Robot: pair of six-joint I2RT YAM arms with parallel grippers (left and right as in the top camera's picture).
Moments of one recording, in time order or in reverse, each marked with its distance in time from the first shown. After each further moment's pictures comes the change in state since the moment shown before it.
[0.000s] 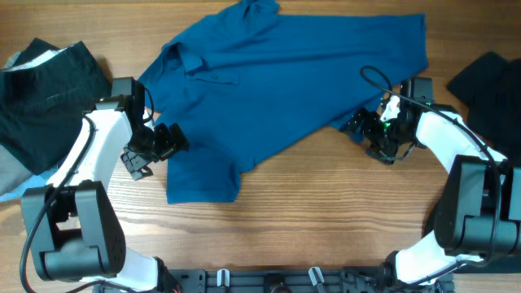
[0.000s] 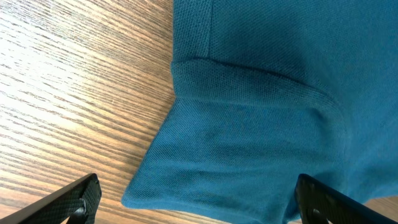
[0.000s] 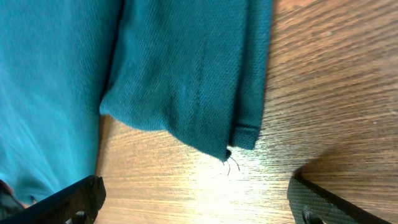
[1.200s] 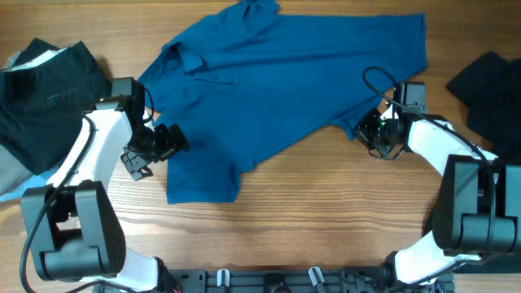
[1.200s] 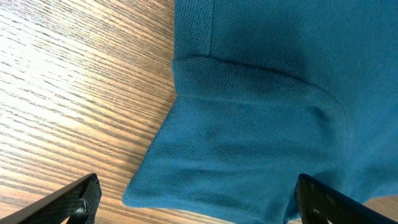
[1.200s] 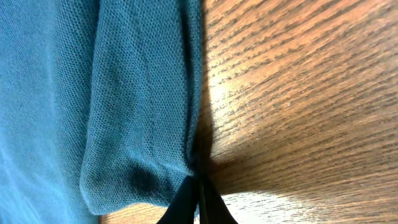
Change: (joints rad) left arm 0.000 0.000 0.000 -0.005 0.000 0.000; right arm 0.031 0.002 -0.091 0.253 0.125 0.228
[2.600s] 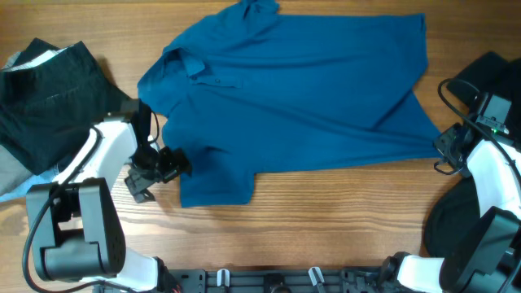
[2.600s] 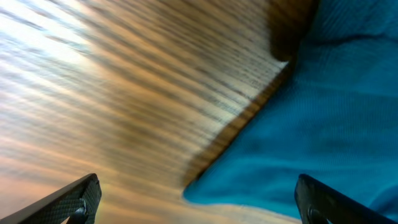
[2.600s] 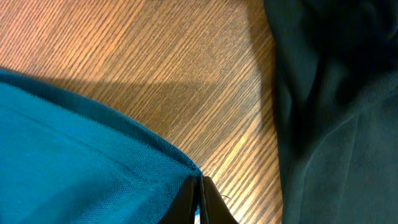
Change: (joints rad) left arm 0.000 0.000 -0.161 0.003 0.012 0.000; right arm -0.355 -0.264 0.021 -0.238 0.537 -0.205
